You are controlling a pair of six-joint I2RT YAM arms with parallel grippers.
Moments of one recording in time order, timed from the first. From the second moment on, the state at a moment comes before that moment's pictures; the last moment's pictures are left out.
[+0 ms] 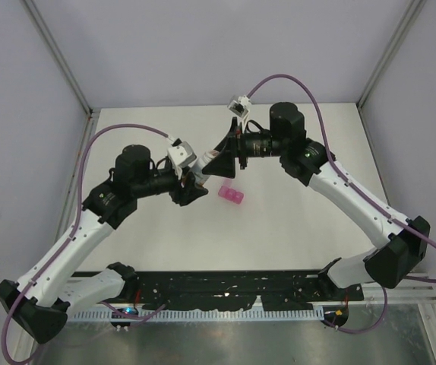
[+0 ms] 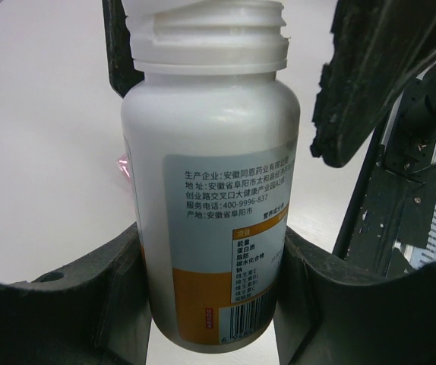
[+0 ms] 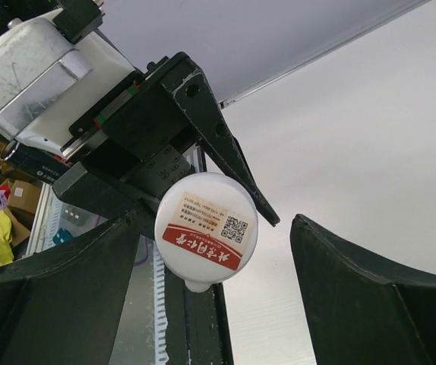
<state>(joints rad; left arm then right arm) -0.58 0.99 1.06 -0.44 0.51 0.12 0.64 1.40 1.40 -0.17 -0.84 0.33</state>
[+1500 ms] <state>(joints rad) -0.59 1.01 1.06 -0.44 0.54 0.16 0.66 1.42 1.37 -0.21 -0.86 0.30</state>
